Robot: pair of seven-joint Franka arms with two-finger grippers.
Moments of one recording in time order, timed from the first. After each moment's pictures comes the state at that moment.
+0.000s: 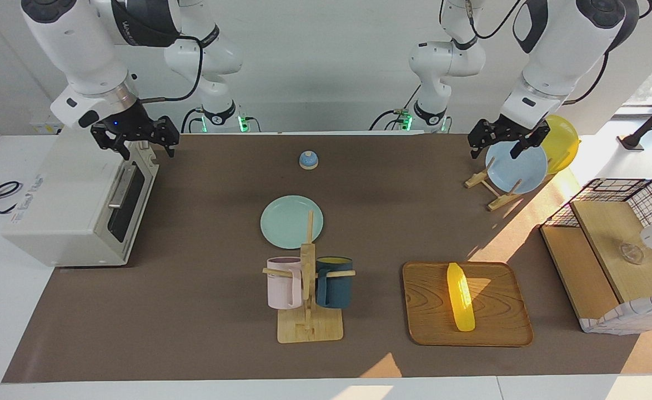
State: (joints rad) left arm -0.15 -0.02 -0.02 -1.65 -0.03 1.57 -0.09; right arm -0.03 0.01 0.05 -1.60 -0.03 1.52 -0.07
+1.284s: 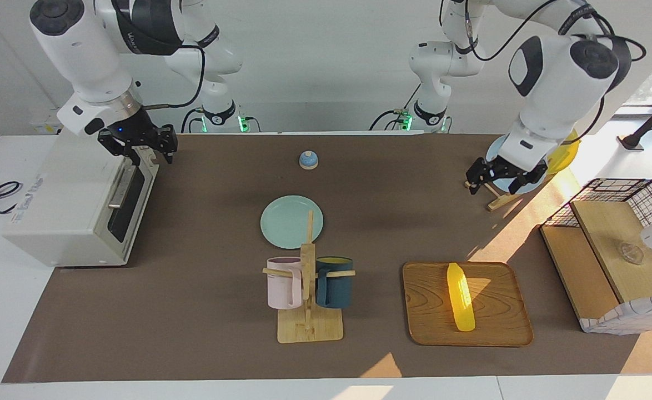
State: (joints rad) left arm -0.15 0.24 -0.02 -1.52 -0.03 1.75 -0.09; right arm -0.04 -0.01 0.05 -1.67 -0.03 1.56 -0.07
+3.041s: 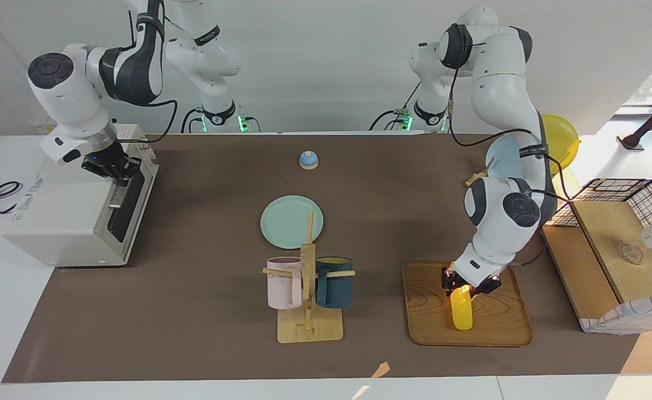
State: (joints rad) left arm -0.17 0.66 -0.03 -1.44 -0.03 2.23 0.05; right arm -0.23 -0.08 0.04 -2.05 -0.14 1.90 -0.17
